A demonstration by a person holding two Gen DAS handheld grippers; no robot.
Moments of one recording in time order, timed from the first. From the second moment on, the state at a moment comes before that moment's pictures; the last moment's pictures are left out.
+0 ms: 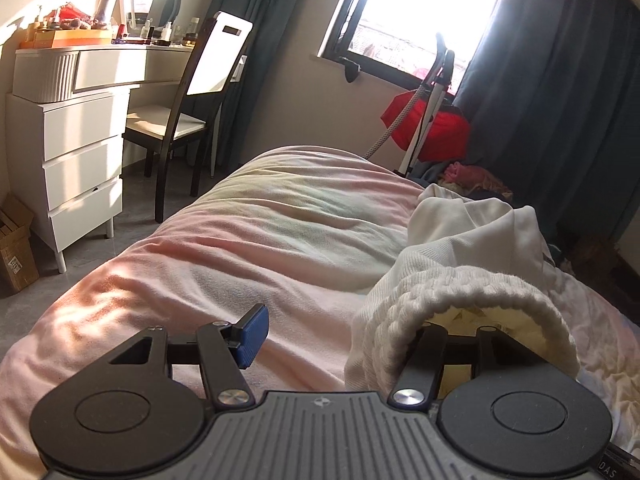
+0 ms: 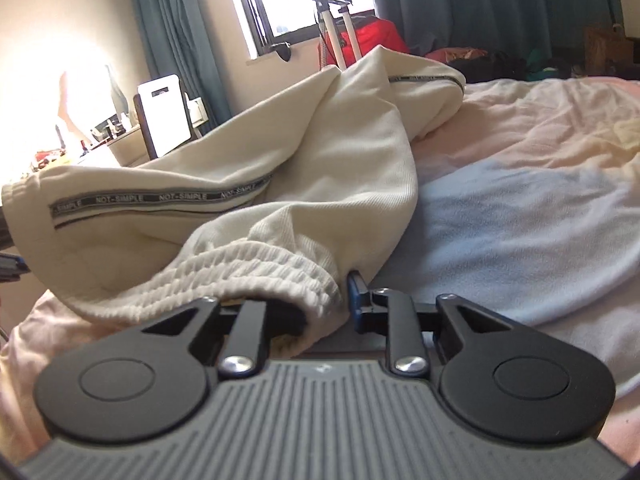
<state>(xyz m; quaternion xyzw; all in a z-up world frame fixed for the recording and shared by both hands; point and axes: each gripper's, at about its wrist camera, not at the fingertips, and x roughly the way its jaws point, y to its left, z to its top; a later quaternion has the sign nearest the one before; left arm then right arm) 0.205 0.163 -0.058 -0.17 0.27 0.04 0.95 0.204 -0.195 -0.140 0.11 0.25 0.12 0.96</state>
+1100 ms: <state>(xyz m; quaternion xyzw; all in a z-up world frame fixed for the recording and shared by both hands) 0.118 -0.001 -0.071 0.29 0.14 -0.10 0.94 0.147 -0.221 -0.085 0.06 0.21 0.05 0.98</state>
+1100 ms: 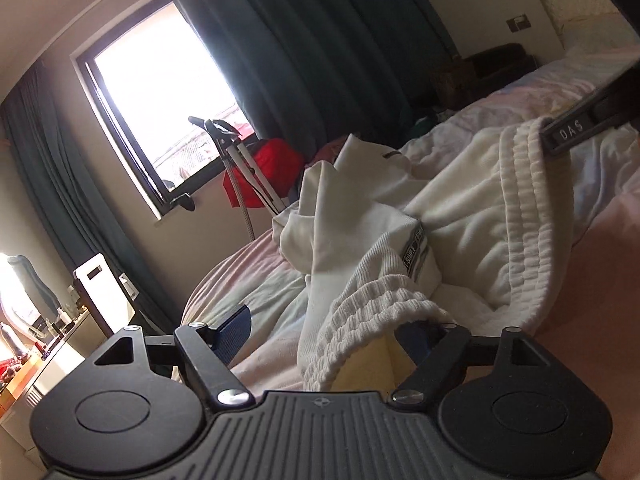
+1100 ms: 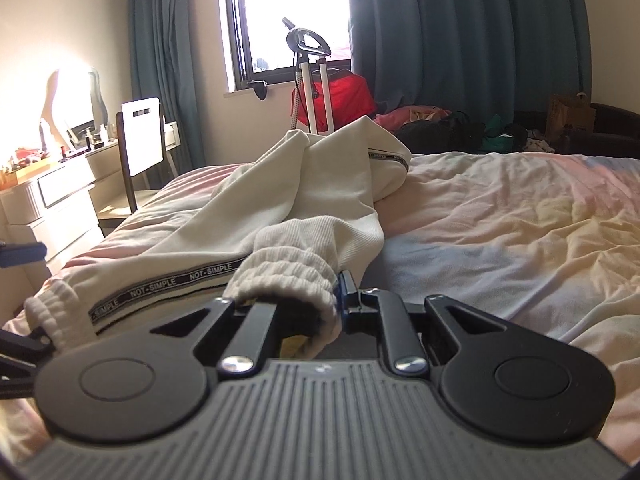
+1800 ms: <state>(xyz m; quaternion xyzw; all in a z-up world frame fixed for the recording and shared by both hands) 0.189 0.144 -0.049 -0.07 0.28 0.13 0.95 0.136 -0.148 -0.110 -0.20 0.24 0.14 0.94</state>
